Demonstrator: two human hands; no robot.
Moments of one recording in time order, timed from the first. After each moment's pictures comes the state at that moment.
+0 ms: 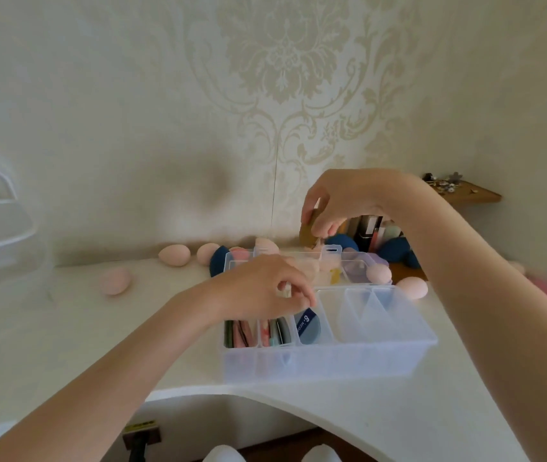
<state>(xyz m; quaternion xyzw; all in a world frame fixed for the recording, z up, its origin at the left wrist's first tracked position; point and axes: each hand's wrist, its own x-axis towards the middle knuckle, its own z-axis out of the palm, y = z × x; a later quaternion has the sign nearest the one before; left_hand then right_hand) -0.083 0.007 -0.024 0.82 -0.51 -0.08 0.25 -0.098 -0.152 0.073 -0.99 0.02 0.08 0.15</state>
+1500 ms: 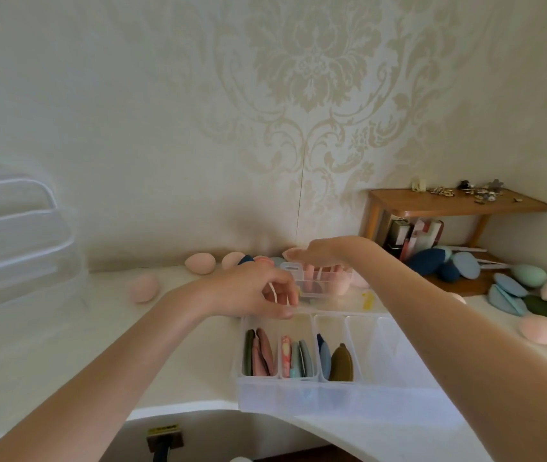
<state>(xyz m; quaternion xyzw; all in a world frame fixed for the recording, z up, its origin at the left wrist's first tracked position) -0.040 0.037 -0.034 0.84 -0.47 -0.15 0.25 -0.039 -0.133 -0.009 -0.96 0.12 0.21 0.13</state>
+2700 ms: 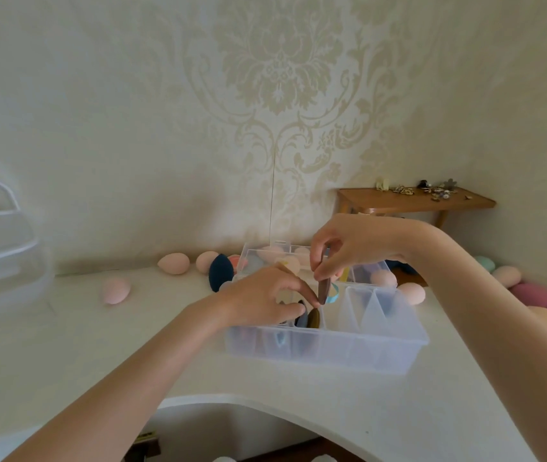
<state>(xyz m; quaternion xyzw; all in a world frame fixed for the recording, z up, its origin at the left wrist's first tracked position) -0.067 -0.006 -0.047 0.81 -0.50 -0.10 0.29 -0.131 -0.159 0.043 -0.98 -0.02 0.10 0.19</state>
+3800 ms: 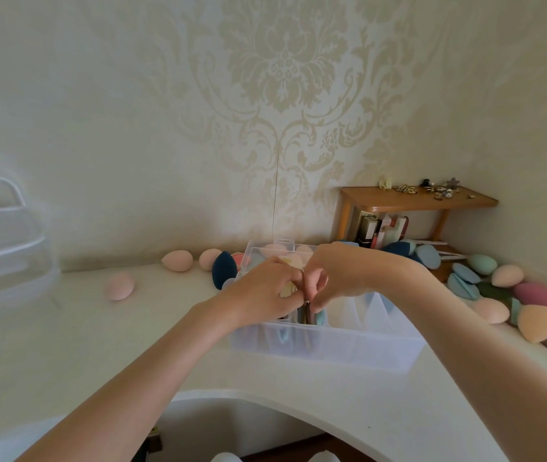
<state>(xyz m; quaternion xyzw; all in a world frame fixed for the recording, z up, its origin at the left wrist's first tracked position) -0.071 -0.009 -0.048 0.85 -0.45 -0.04 0.28 -0.133 -0.139 0.012 -0.99 -0.05 0.12 0.10</state>
